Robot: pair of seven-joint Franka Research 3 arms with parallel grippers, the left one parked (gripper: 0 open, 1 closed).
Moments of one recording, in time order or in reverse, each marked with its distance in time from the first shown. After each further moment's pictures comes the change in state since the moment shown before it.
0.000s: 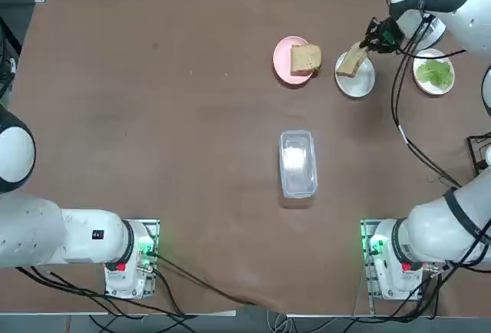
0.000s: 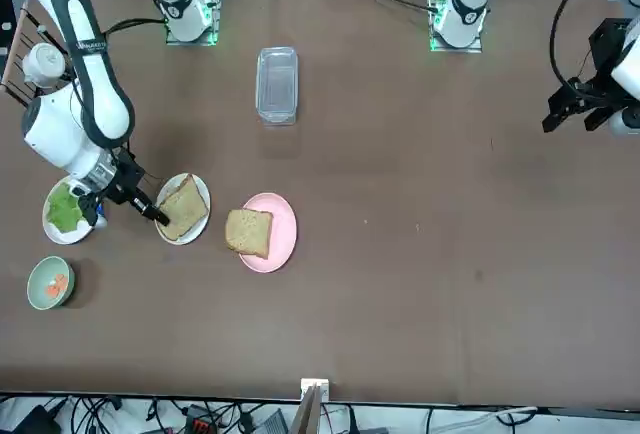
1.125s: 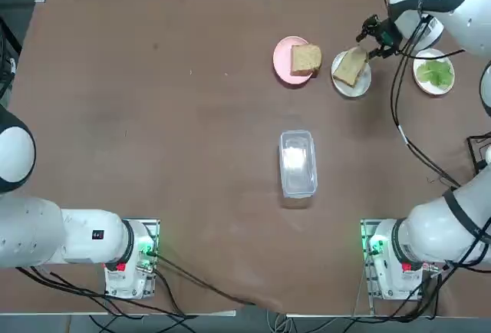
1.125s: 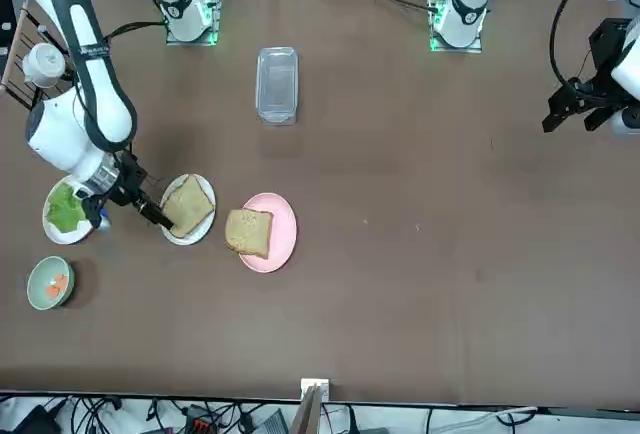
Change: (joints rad) arm 0.001 0.009 0.003 0.015 0.002 0.000 -0.007
